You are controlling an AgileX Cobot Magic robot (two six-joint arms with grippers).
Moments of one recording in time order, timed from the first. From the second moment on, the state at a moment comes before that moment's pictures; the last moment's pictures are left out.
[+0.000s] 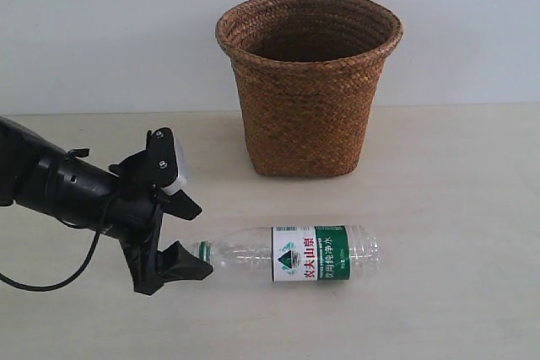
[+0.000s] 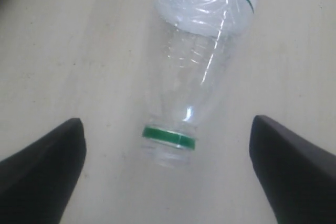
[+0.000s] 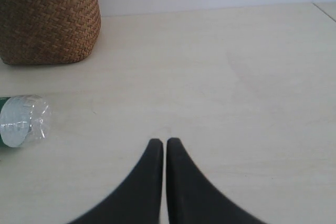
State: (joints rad) left arm -0.29 1.87 -0.92 -1.26 0.59 2.13; right arm 0.01 0.01 0.00 0.10 0.38 -0.02
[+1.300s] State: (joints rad) left arm -0.29 2.03 -0.98 -1.39 0.63 2.13; right arm 0.01 0.01 0.00 0.10 0.38 -0.02
